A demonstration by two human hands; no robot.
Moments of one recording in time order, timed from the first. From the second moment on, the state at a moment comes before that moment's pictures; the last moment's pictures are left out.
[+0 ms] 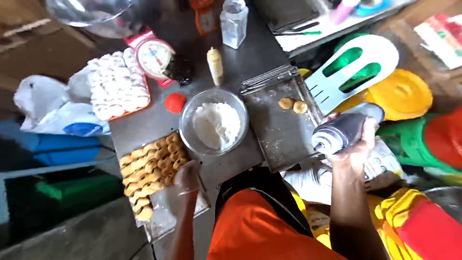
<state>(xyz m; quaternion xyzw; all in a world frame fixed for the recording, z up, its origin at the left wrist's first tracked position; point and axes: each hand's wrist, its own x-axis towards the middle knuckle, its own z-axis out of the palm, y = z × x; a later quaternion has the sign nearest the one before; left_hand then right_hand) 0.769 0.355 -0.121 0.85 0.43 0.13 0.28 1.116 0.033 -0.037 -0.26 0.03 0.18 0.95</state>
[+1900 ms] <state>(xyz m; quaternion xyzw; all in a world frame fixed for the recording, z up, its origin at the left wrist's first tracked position) 0.753 0.280 0.010 0.64 0.15 0.31 0.69 0.972 0.208 0.057 -0.33 -0.34 0.34 0.81</state>
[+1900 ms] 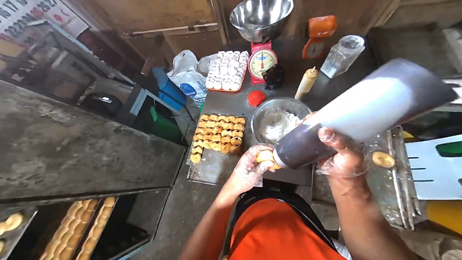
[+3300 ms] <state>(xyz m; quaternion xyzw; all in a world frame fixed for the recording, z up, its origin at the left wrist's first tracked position) 0.750 0.289 0.007 0.59 0.19 0.38 0.69 0.955 0.222 0.067 -0.29 -0.26 0.29 0.87</state>
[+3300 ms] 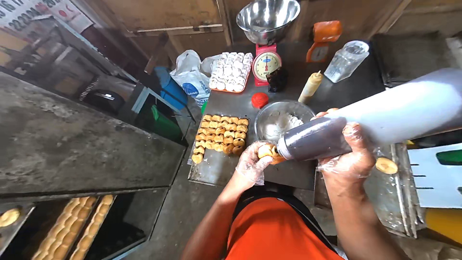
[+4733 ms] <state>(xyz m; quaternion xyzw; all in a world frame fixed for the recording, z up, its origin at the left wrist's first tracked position) 0.728 0.293 -0.016 0.53 0.15 0.39 0.74 0.955 0.222 0.077 -0.35 -0.21 0.33 0.85</state>
